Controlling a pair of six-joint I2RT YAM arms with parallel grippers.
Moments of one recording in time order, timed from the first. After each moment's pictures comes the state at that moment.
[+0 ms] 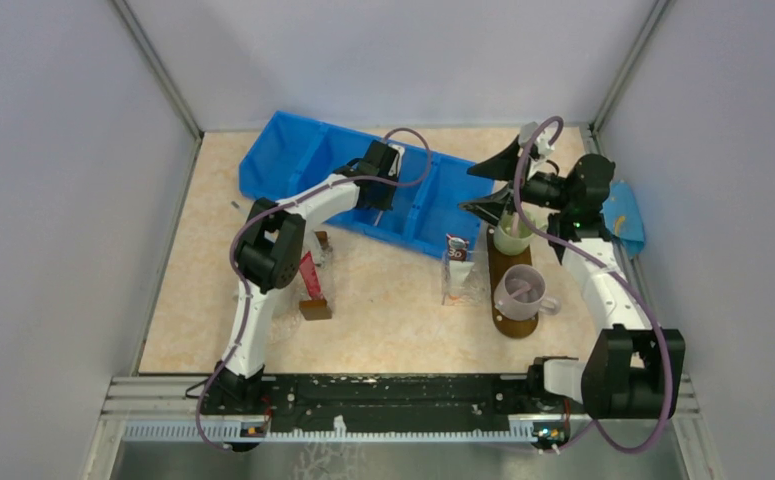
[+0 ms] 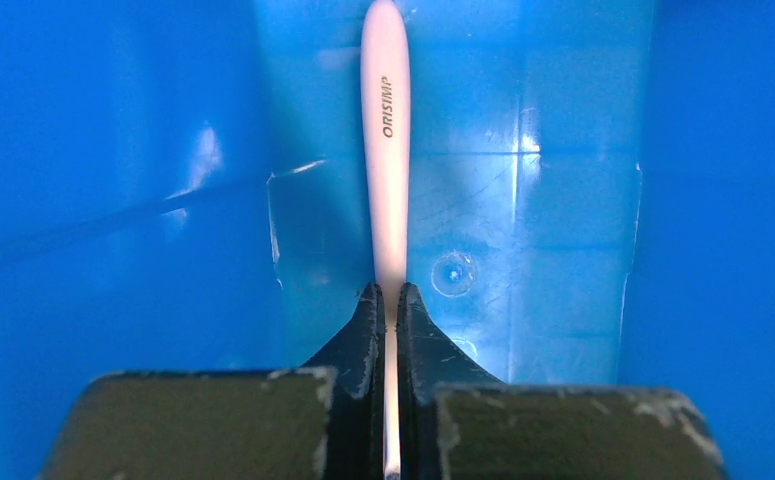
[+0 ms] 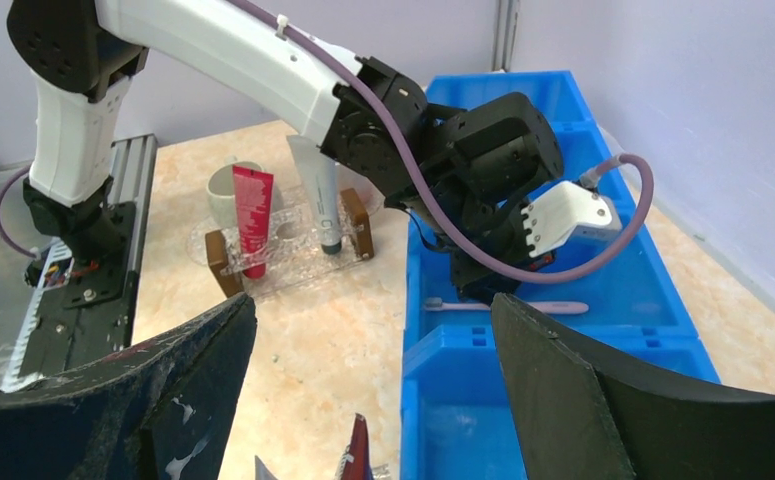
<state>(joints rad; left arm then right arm) -0.58 2.27 1.79 -0.40 -0.14 -0.14 -0.01 1.22 0.90 0.52 -1.29 0.21</state>
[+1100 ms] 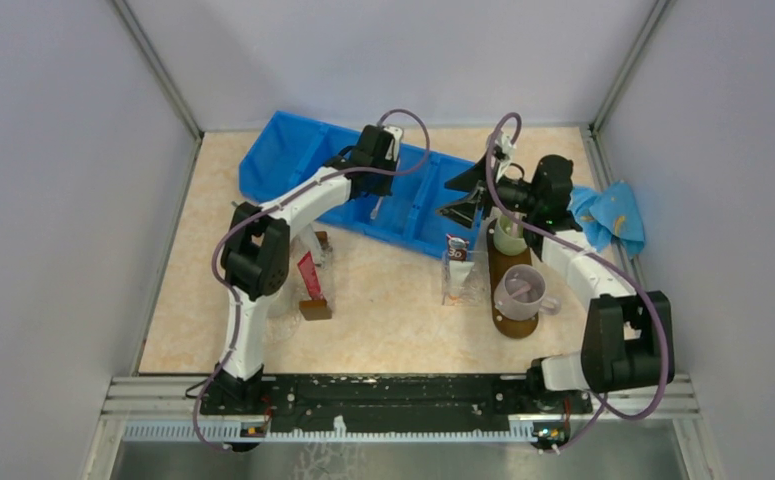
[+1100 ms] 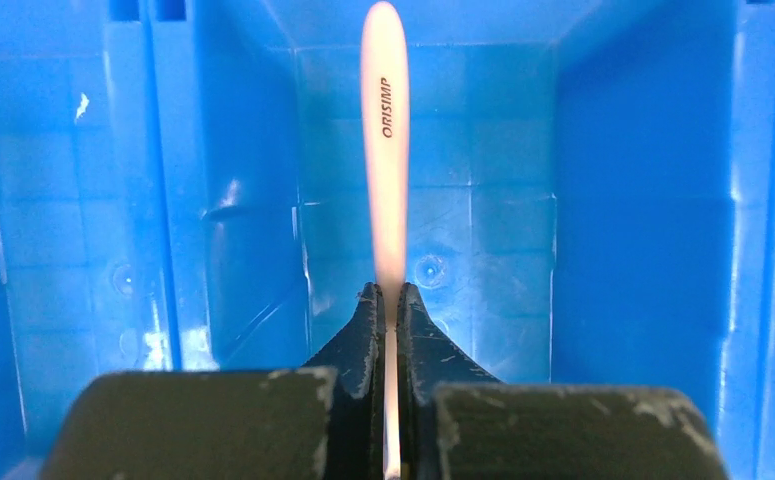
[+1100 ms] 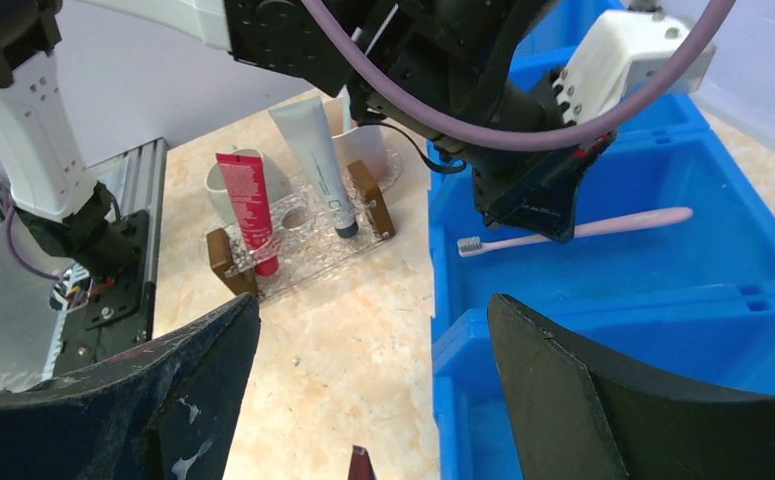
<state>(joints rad) -0.58 2.17 1.80 -0.40 -0.14 -0.14 0.11 1.35 0.86 0.51 -1.15 0.22</state>
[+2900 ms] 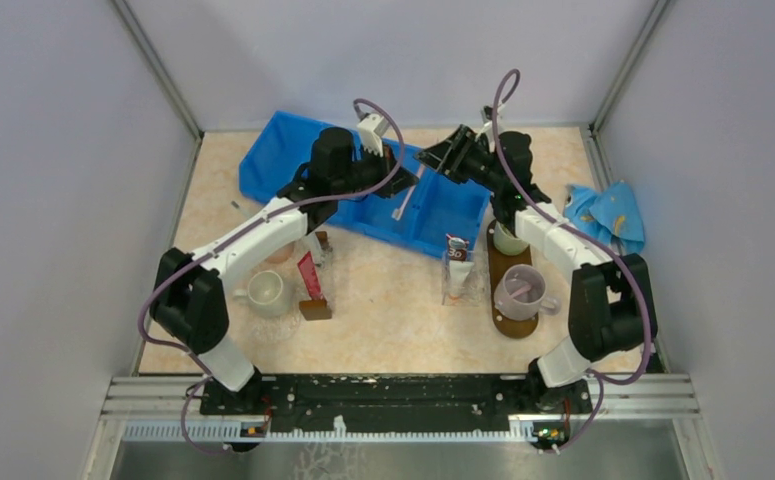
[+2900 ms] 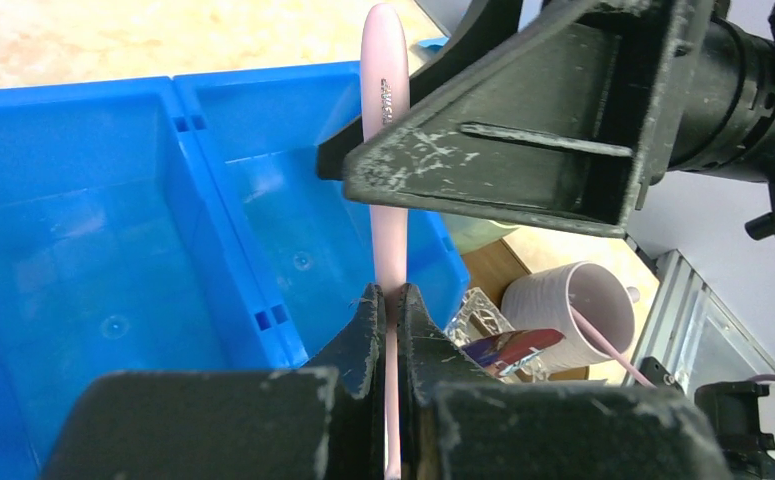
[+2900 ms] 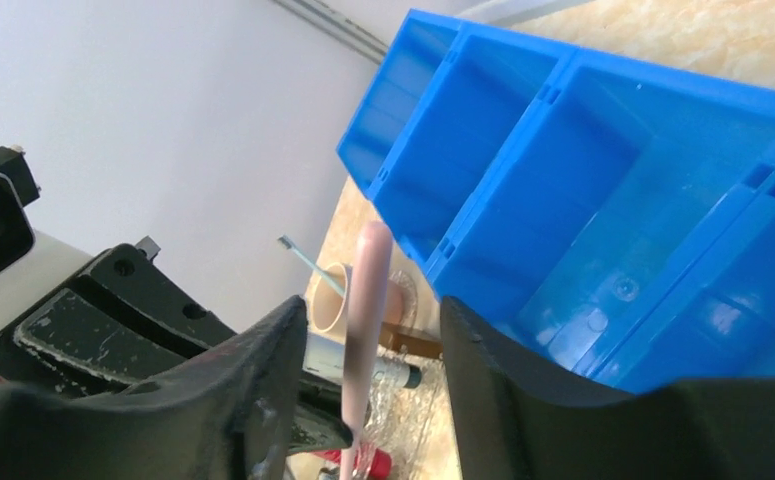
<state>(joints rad) -0.61 1.66 1.35 0.07 0.37 -0.37 0.29 1.54 1.09 0.35 -0.50 0.84</state>
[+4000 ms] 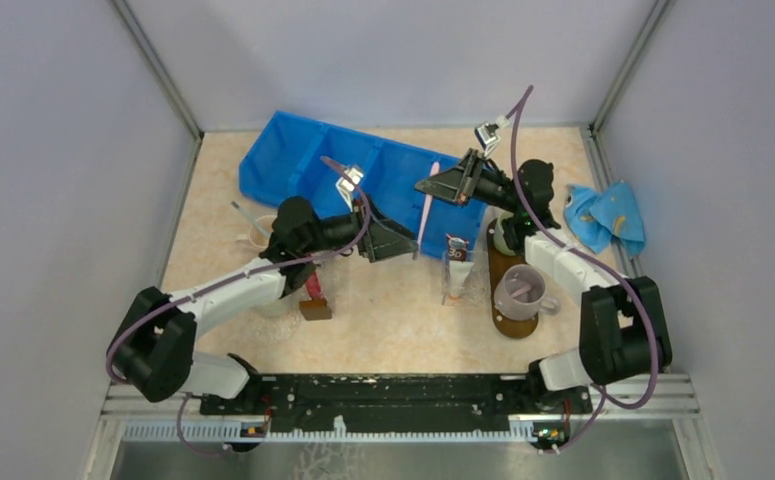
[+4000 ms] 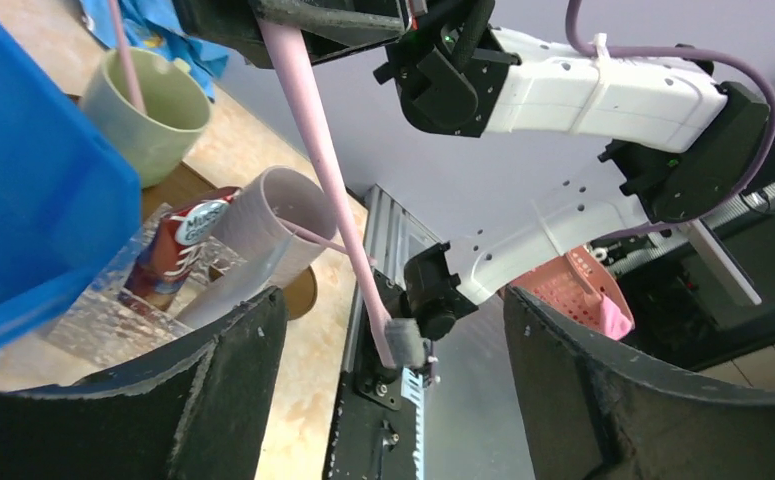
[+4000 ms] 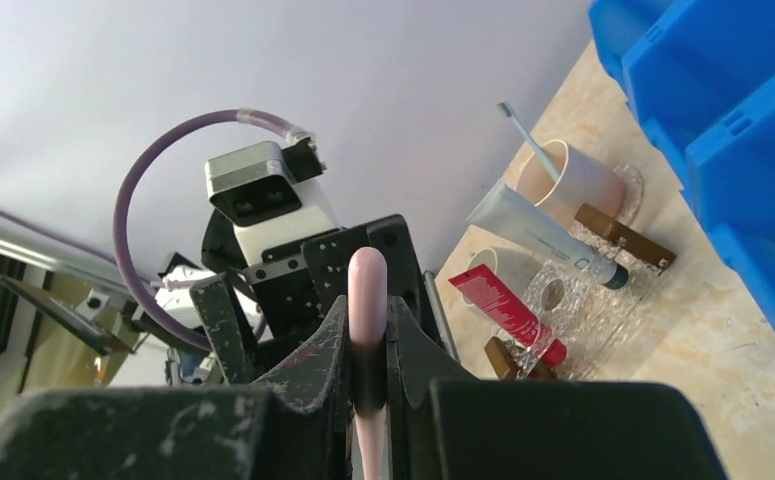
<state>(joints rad) -0.64 1.36 0.75 0.79 0.75 -0.87 0.26 1.42 0.86 0.79 -0.93 1.25</state>
